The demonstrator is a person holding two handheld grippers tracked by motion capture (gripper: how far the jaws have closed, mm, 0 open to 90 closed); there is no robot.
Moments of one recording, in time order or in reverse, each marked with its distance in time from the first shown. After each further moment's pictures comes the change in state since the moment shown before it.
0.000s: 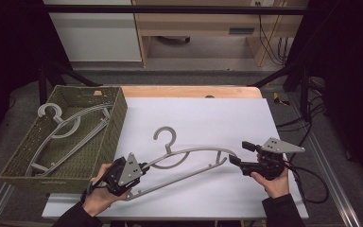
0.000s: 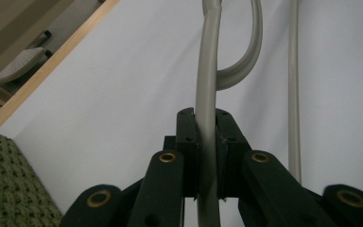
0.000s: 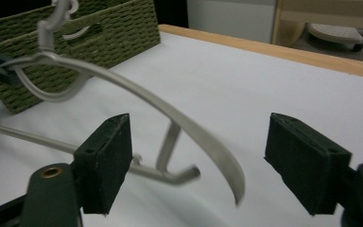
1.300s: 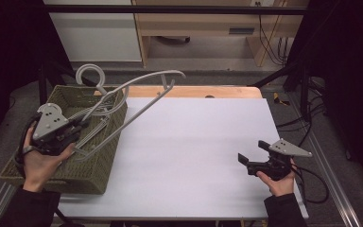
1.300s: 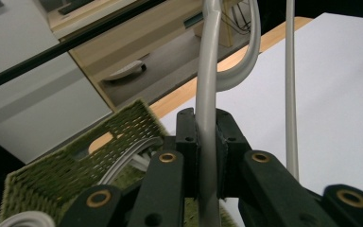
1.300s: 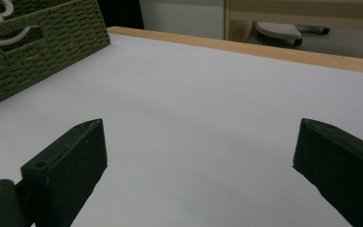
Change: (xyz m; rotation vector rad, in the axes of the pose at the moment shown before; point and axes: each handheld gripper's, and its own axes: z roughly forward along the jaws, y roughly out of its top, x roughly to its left) left arm 0.128 -0.006 -0.107 -0.152 0.310 -0.254; right arm -0.015 -0.015 -0.007 -0.024 -0.176 0.063
